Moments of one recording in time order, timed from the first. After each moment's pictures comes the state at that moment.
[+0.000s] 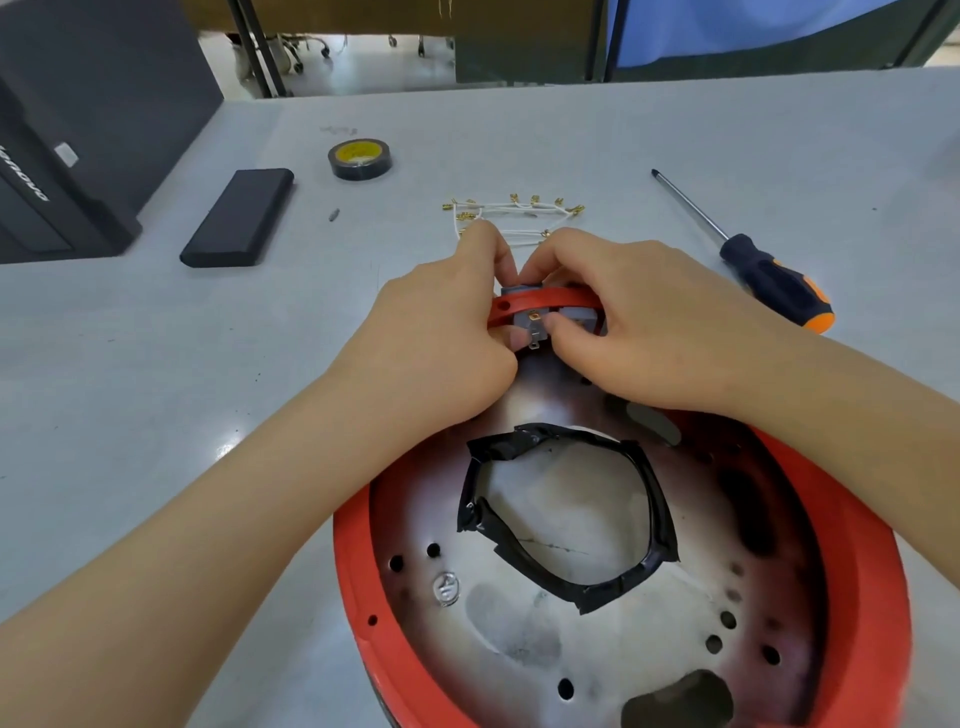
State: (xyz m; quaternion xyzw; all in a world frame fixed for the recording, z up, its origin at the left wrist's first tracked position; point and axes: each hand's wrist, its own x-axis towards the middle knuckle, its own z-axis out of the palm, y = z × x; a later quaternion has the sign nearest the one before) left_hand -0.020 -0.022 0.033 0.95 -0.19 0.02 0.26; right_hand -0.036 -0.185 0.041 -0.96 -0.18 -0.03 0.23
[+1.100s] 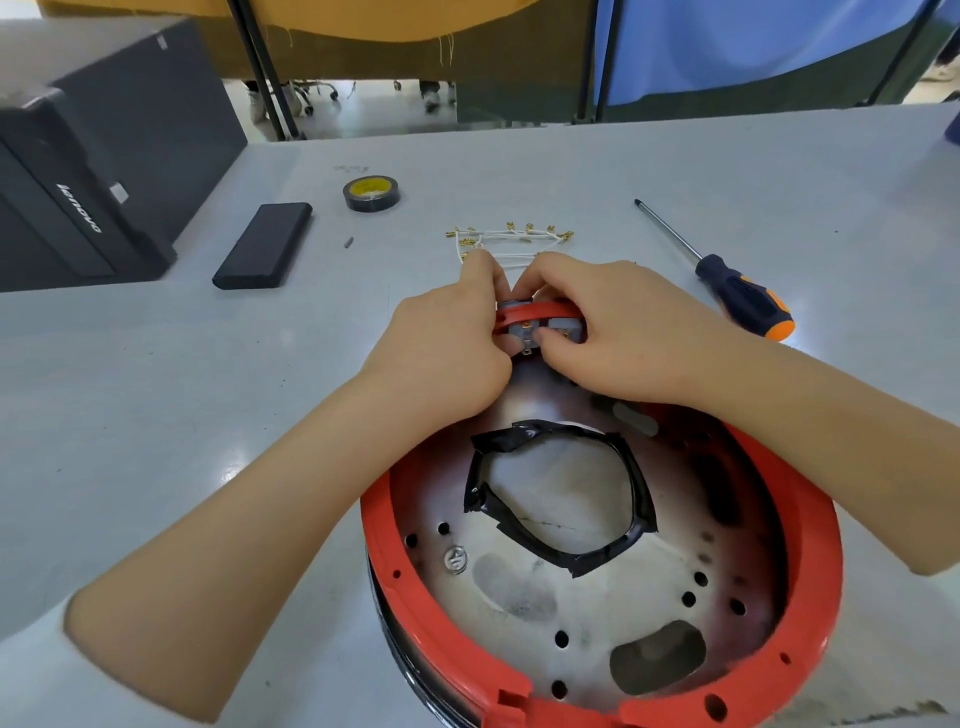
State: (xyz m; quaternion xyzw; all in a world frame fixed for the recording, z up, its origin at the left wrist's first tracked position) left_hand -0.029 -0.025 0.035 0.95 -0.18 0.02 0.24; right_hand -0.041 -0.184 0.041 -0.96 -0.18 -0.05 0.21
